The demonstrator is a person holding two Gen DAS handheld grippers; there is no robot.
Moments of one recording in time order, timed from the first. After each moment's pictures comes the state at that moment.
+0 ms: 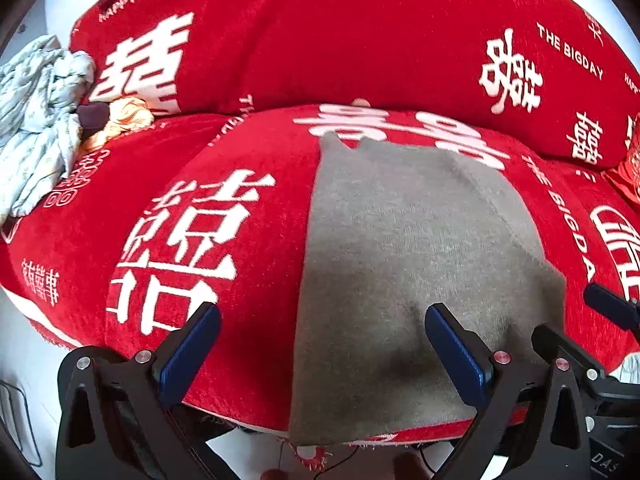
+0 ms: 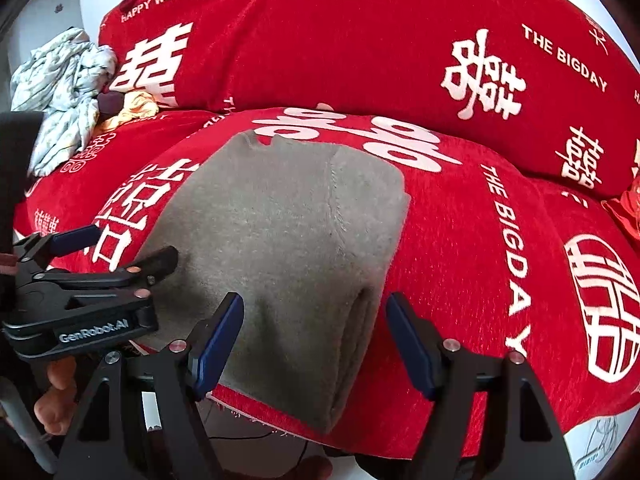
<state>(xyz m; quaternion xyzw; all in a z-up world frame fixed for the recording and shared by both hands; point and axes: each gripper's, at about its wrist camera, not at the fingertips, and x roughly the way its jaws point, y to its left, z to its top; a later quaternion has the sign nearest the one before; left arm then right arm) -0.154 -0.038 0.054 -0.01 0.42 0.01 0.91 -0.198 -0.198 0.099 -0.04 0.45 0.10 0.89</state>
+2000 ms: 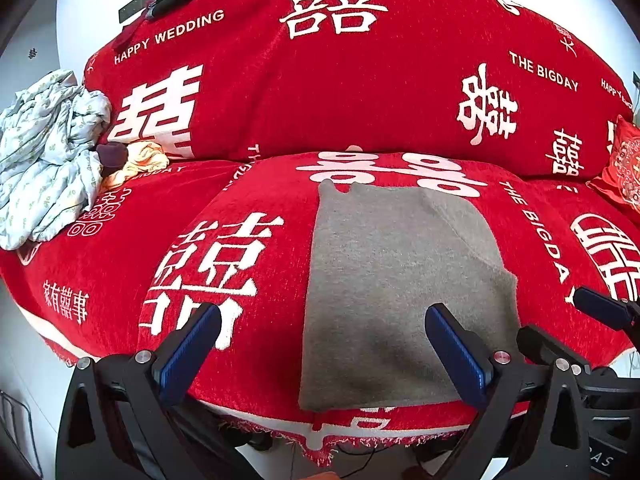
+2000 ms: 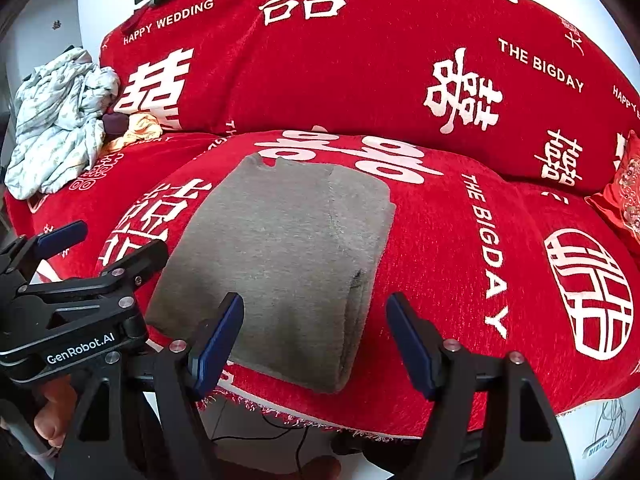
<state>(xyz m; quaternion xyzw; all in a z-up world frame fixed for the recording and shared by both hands) -0.208 -0.050 0.097 0.01 0.36 0.01 0.93 -0.235 -0.207 0.131 -0.02 0.42 0.10 0.90</state>
